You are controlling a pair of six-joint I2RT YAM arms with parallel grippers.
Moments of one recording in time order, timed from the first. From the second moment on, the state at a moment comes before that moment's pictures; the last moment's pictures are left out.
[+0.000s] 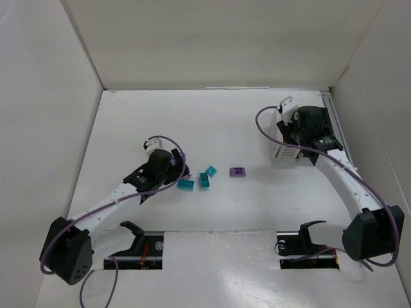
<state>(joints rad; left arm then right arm) -0.55 1.04 0.56 -0.30 -0.22 -0.86 0.20 1.21 1.03 -0.42 0.13 -0.44</state>
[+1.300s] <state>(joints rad) -0.55 0.70 0.43 -0.42 -0.17 -0.95 1.06 1.75 1.08 -0.16 0.34 0.22</state>
